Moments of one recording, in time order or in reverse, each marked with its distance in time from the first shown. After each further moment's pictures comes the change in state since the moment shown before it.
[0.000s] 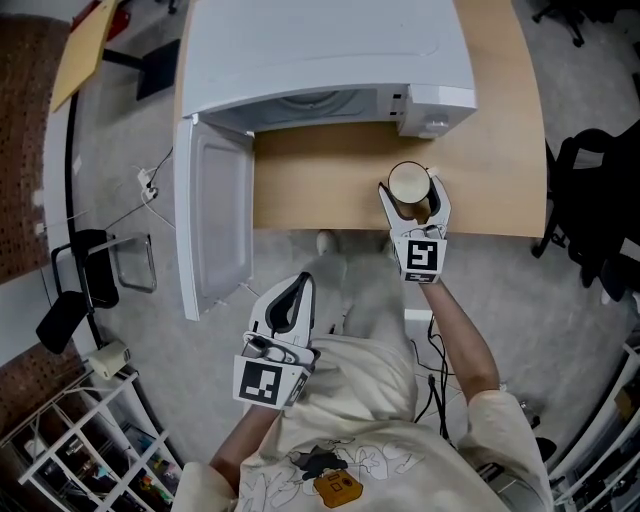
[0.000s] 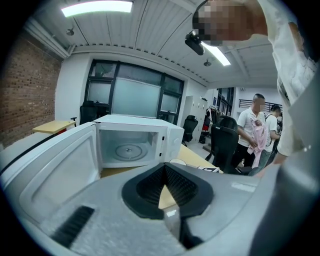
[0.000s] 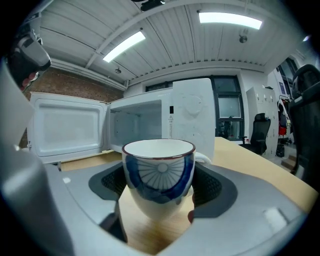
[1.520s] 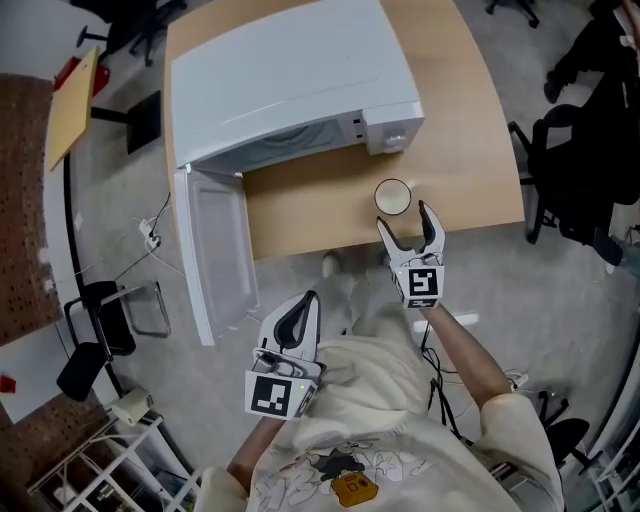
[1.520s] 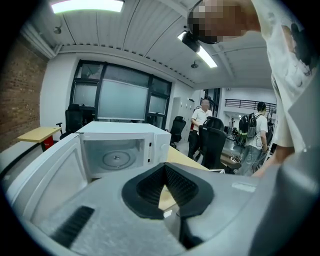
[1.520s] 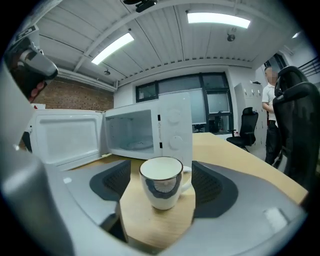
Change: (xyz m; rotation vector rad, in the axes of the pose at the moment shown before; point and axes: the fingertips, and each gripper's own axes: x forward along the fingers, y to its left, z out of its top) left arm -0.004 -0.029 0.026 0.090 -0.010 -0.133; right arm -0.062 -0.015 0.002 0.088 0.033 -0.083
